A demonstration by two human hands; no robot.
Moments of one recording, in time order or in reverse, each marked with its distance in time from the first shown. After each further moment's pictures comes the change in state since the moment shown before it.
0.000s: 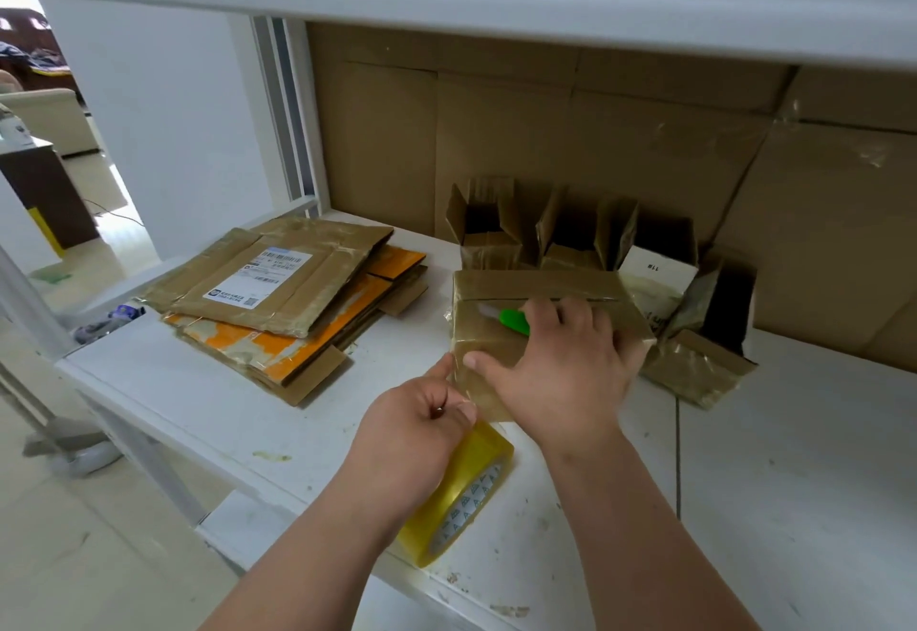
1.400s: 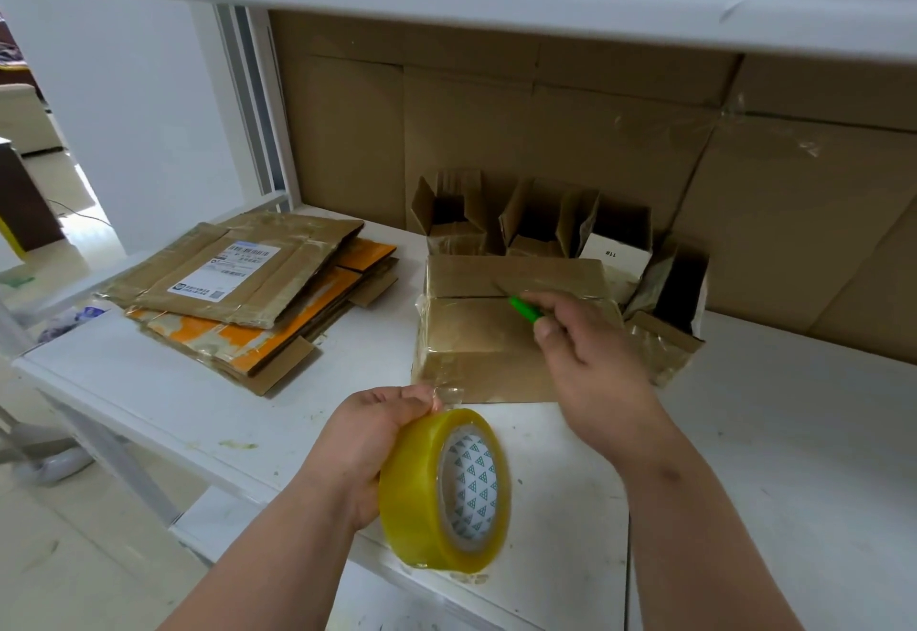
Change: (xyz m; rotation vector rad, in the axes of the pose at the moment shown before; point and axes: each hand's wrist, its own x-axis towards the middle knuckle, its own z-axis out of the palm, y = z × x) left_hand -0.001 -0.006 0.010 -0.574 -0.016 -0.437; right_hand -0.023 0.051 -0.056 0.623 -0.249 -0.019
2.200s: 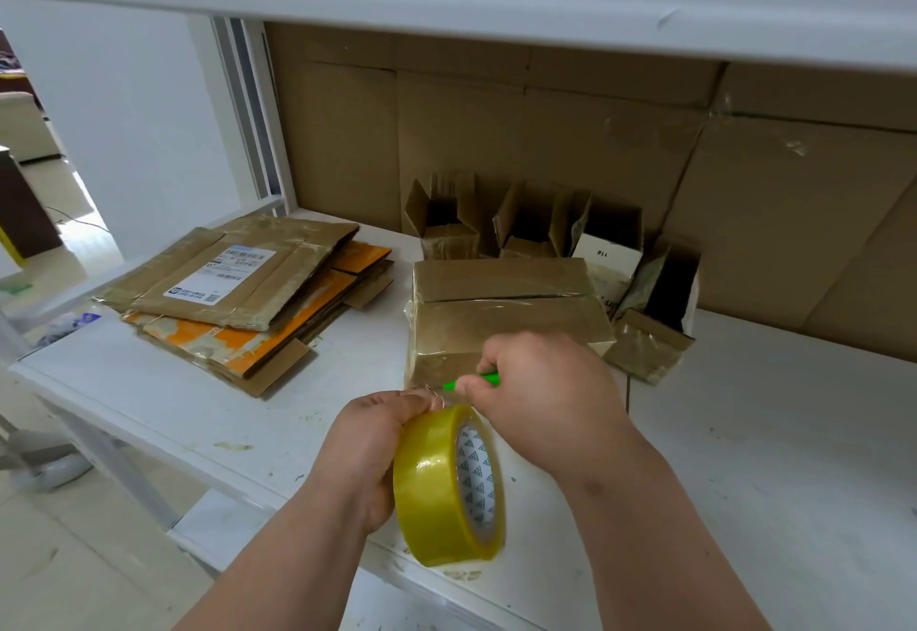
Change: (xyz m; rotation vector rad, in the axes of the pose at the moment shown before) left_hand -0.004 -0.007 0.013 -0.054 0.040 0.026; right_hand -0.007 -0.028 0.012 -0.532 -0.122 -0.101
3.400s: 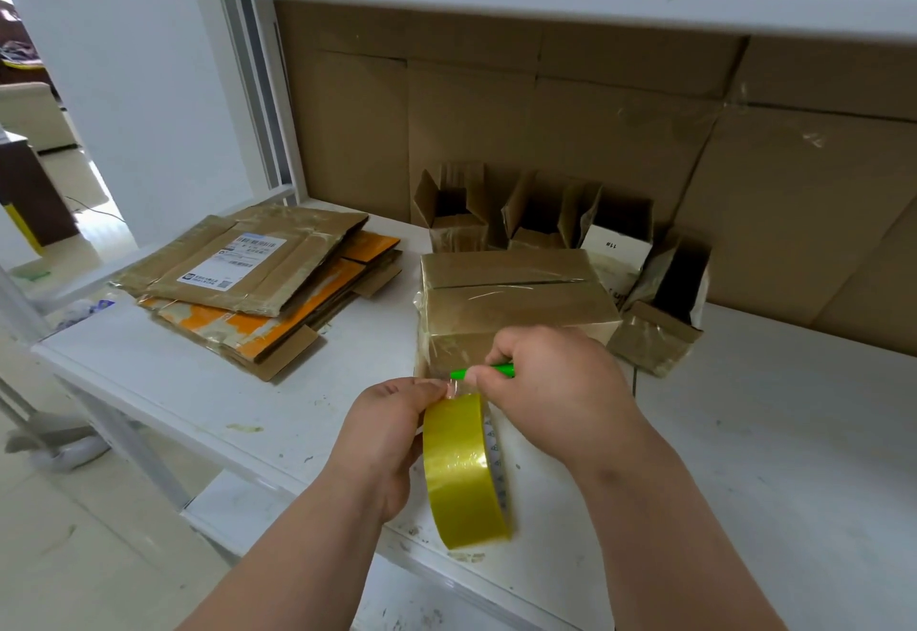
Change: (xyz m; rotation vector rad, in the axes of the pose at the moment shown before) left_hand 0.001 -0.009 0.006 0.034 0.003 0.066; right_hand -0.003 0.005 0.002 0.086 -0.025 0.009
